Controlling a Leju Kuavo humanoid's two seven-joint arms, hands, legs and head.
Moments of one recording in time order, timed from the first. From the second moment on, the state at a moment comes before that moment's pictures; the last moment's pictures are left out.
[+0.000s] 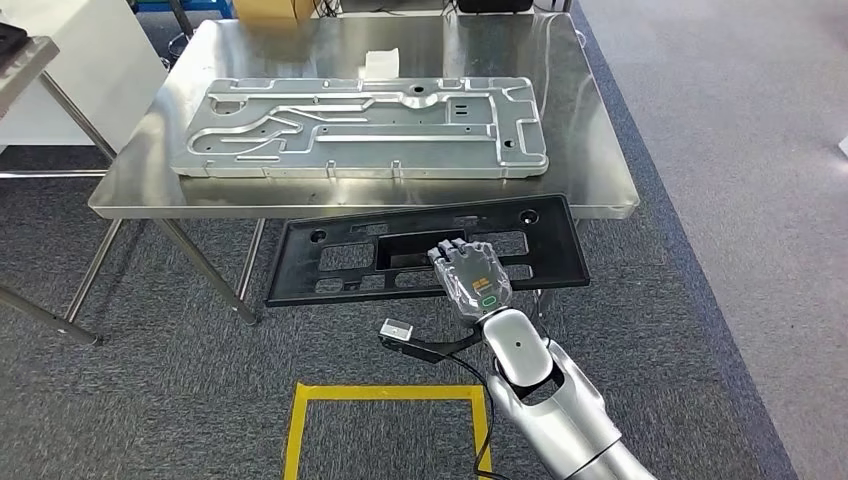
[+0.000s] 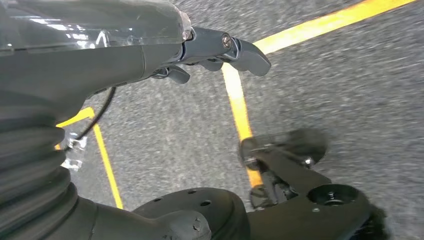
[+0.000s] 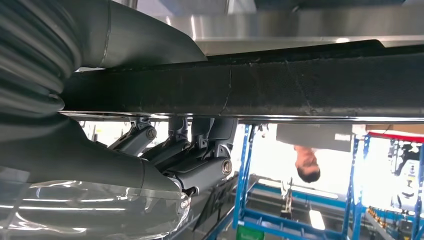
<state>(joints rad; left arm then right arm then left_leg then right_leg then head) -0.13 -0.10 1.14 -0.24 -1.40 -0.06 -0.27 -0.40 0.01 0.56 -1.35 1.57 -0.18 0.18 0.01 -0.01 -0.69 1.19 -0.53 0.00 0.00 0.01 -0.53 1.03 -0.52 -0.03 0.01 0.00</state>
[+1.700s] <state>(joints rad) -0.13 -0.11 1.12 -0.23 -1.40 -0.07 -0.25 -0.44 -0.01 0.48 -1.25 1.57 -0.24 0.14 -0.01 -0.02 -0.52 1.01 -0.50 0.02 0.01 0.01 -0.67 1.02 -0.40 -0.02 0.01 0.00</state>
